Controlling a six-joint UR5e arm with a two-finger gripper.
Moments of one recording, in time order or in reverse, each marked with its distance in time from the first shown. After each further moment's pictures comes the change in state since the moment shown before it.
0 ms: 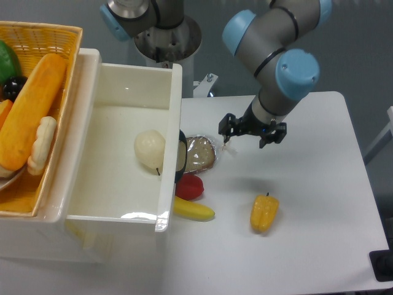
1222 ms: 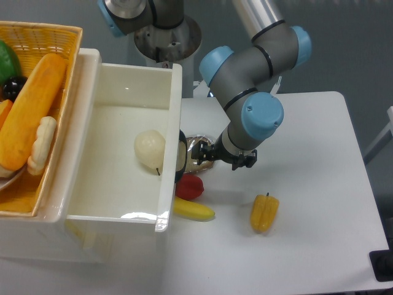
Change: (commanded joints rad) arm -0.092 -0.054 0.012 0.049 -0.032 -0.121
